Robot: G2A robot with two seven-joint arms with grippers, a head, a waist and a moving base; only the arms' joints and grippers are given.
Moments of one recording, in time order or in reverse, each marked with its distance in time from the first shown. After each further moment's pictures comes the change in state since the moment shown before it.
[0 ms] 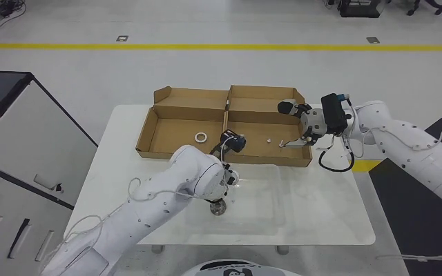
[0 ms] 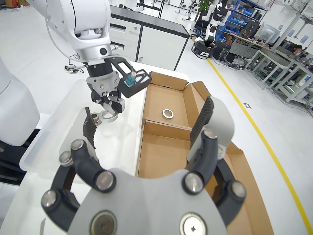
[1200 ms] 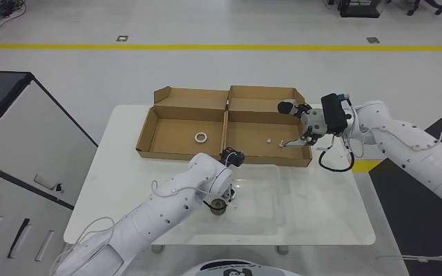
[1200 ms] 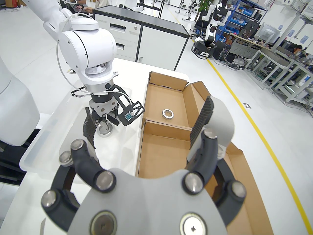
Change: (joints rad) left arm 0.010 -0.085 0.097 0.292 0.014 0.000 0.000; right arm 0.000 0.000 0.000 0.000 0.000 0.000 0.000
